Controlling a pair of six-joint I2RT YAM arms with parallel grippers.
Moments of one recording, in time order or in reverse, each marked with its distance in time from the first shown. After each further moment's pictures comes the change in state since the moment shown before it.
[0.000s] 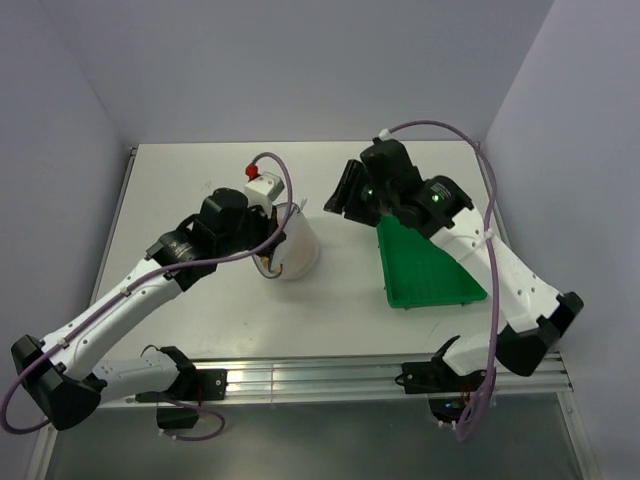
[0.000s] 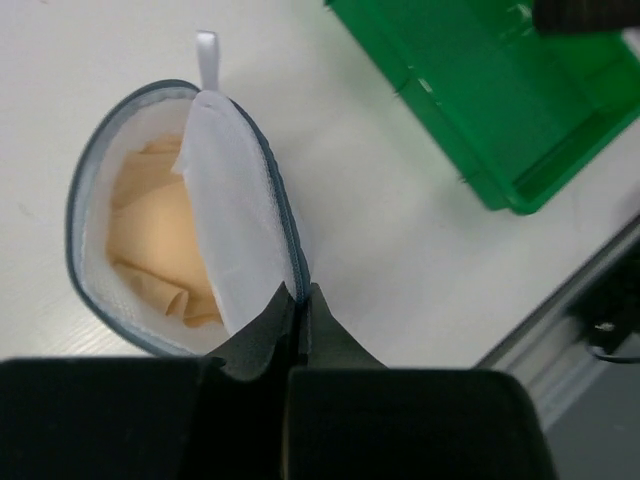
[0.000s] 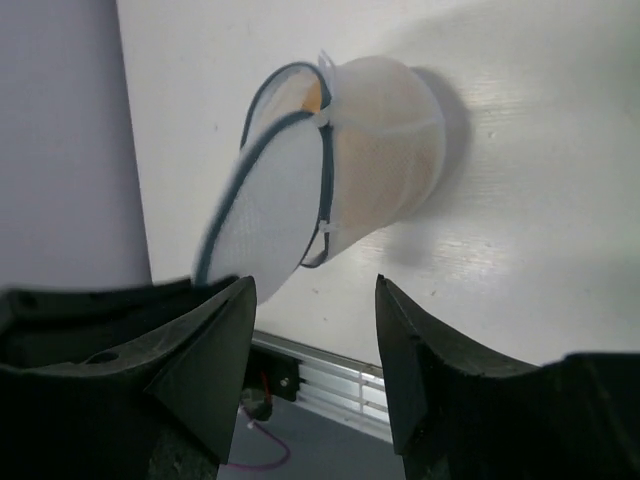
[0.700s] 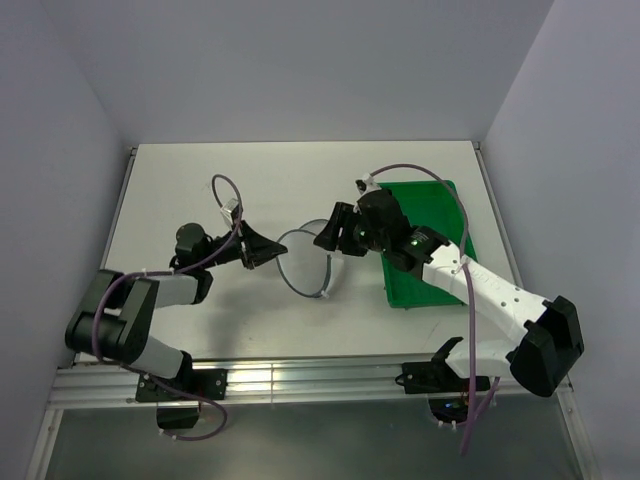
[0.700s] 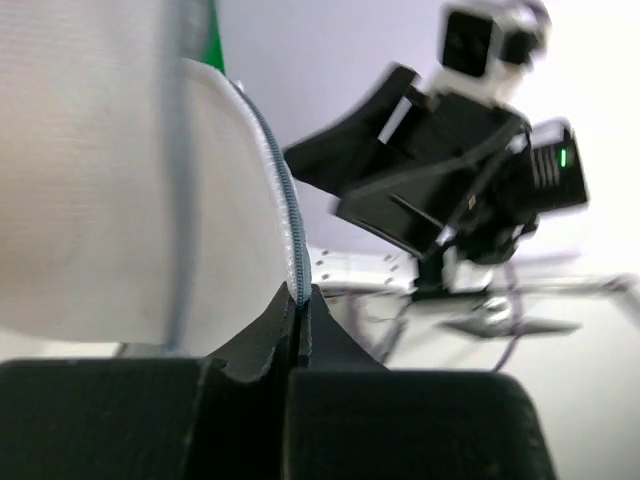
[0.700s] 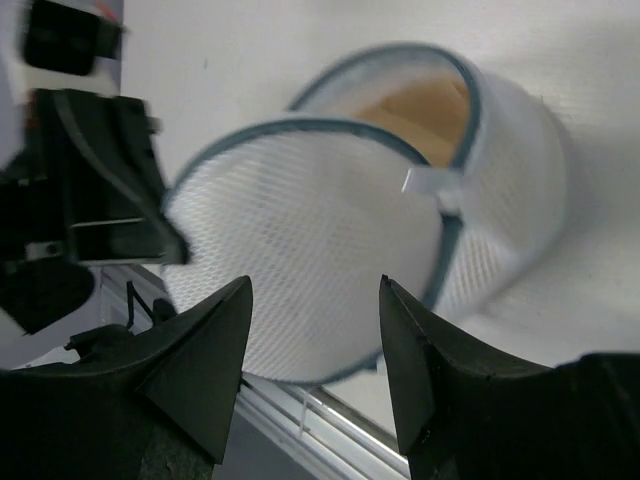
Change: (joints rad) left arm 0.512 0.307 -0.686 1.551 1.054 -1.278; right arm 0.002 -0.202 -0.686 0.610 -0.172 -0.106
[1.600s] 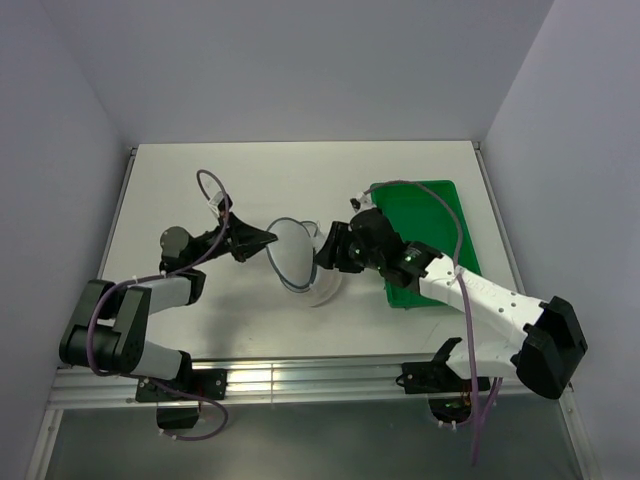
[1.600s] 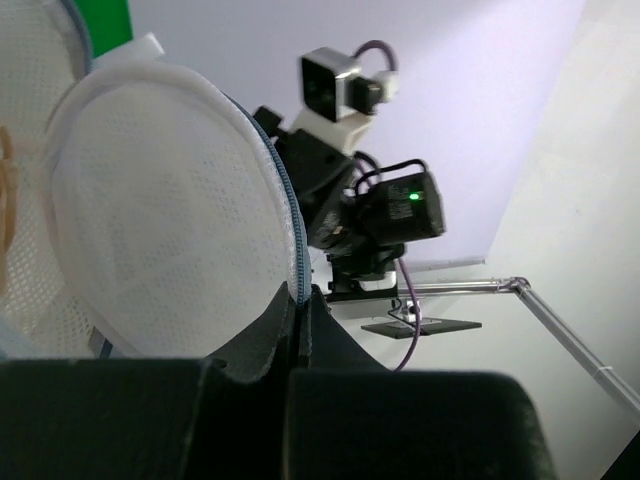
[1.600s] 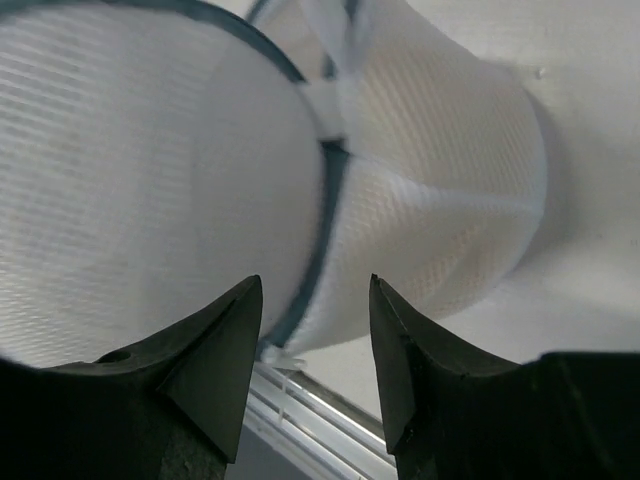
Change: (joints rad) left arm 0.068 0.013 -0.031 0.243 0.021 -0.371; right arm 0.083 -0.009 -0.085 0.034 0.075 0.017
